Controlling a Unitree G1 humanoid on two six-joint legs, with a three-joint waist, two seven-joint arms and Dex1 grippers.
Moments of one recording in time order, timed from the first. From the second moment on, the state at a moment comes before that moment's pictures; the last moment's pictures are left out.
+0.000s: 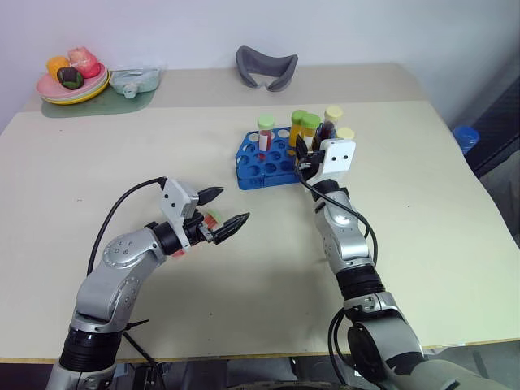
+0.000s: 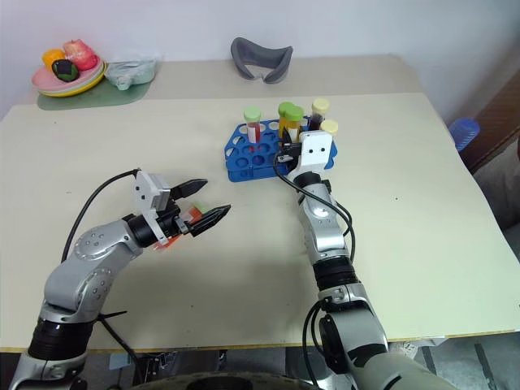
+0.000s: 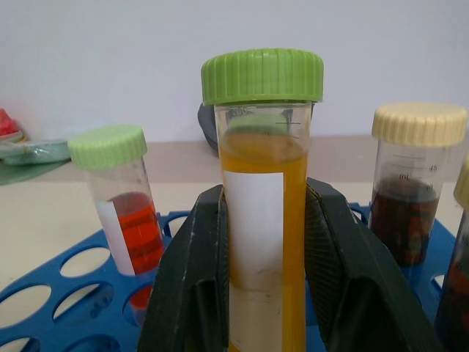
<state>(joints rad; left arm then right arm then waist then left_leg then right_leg) -0.14 0.47 0.02 -0.38 -0.49 0.44 -0.68 -0.57 -0.02 0.01 0.37 0.12 -0.19 0.06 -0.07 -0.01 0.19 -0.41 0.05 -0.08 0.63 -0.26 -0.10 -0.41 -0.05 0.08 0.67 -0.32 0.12</state>
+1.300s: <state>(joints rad) -0.95 0.90 -0.46 -0.33 -0.62 1.61 -0.52 -0.30 -0.68 0.08 -0.58 0.56 0.52 0.82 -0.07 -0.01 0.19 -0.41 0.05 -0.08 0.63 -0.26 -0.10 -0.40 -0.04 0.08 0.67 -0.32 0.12</state>
